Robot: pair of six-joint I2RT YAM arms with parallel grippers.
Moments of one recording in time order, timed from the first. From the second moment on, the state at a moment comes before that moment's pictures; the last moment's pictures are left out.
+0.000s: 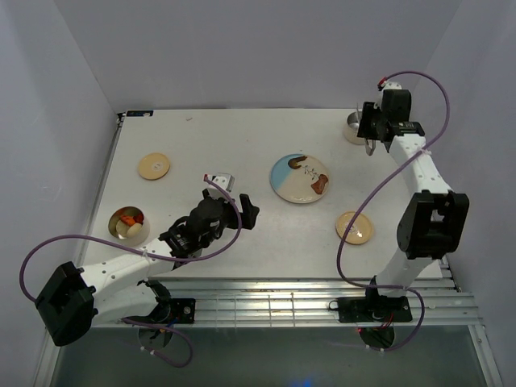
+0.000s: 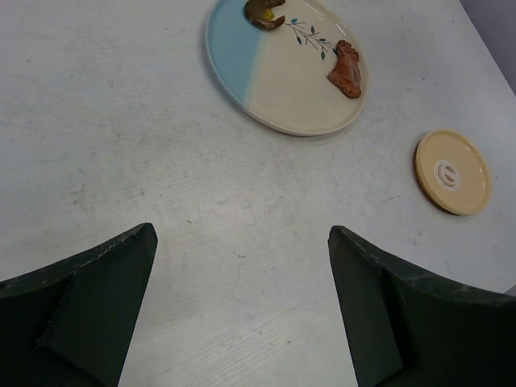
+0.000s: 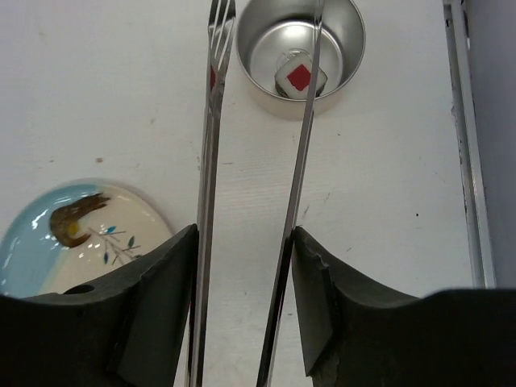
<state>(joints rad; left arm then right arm) -0.86 1.07 0.55 0.18 -0.31 -0.46 0.01 1.79 1.59 -0.44 0.03 0.07</state>
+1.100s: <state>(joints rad) -0.86 0.97 0.50 0.19 -0.46 -0.44 0.49 1.39 1.02 -0.46 0.29 0.62</state>
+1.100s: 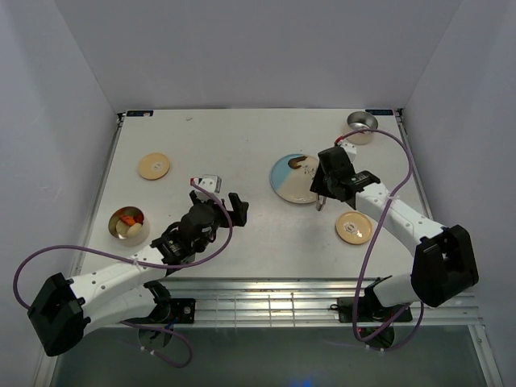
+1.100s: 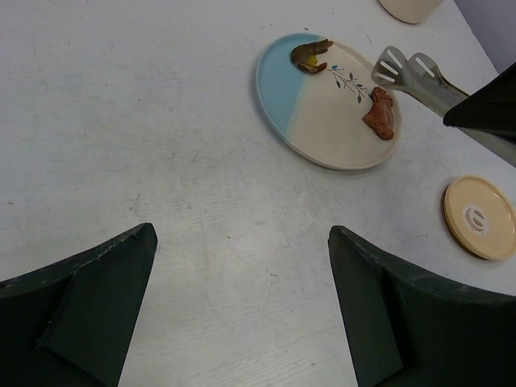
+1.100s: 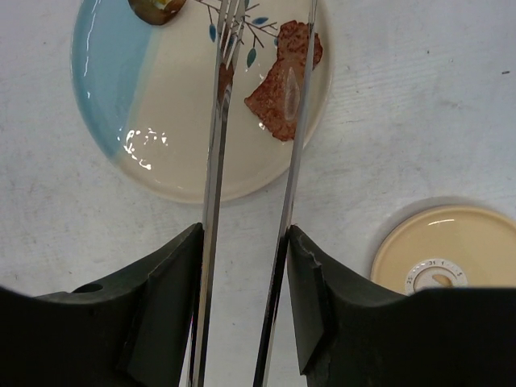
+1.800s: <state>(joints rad) -0.86 0.99 0.50 0.19 -0.46 -0.44 0.57 1.32 0.93 -0.52 0.35 0.75</state>
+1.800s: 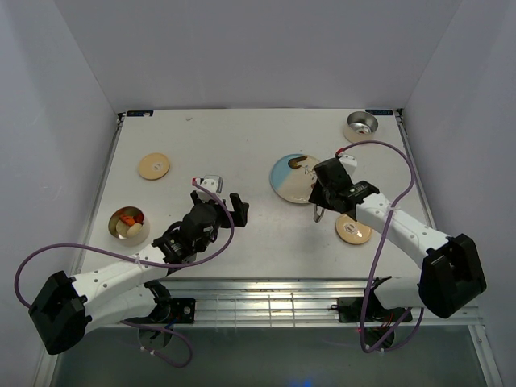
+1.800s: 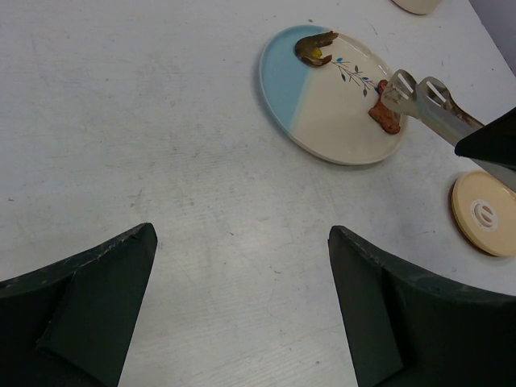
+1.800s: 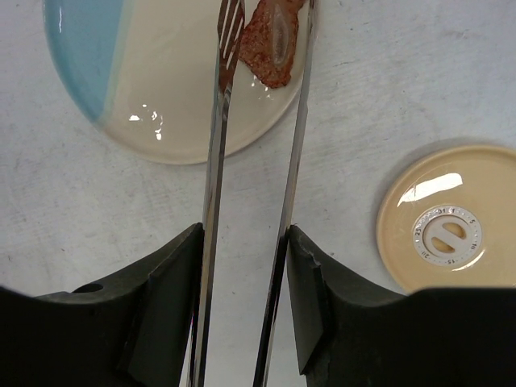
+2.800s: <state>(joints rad) -0.86 0.99 0.50 0.19 -0.46 -0.43 0.59 1.42 0.97 -0.49 0.36 0.79</state>
